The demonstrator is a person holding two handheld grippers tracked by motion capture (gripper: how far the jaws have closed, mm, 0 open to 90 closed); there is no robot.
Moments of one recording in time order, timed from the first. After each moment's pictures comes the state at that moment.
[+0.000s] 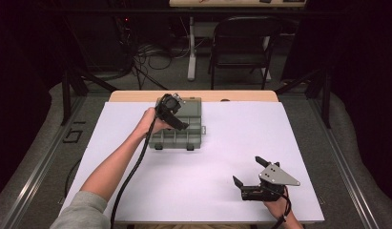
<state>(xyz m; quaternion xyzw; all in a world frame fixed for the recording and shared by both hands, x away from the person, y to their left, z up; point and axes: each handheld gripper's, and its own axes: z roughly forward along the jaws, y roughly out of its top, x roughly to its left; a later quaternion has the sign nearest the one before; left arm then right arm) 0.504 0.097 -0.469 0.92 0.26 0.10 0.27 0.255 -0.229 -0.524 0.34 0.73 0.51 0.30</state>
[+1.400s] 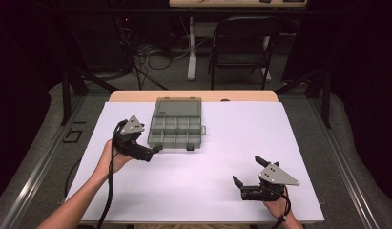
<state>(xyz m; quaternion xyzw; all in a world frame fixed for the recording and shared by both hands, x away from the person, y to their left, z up) 0.361 0.194 -0.450 0.85 0.29 0.19 0.40 0.256 -0.228 -0.524 0.34 0.73 0.51 0.30</state>
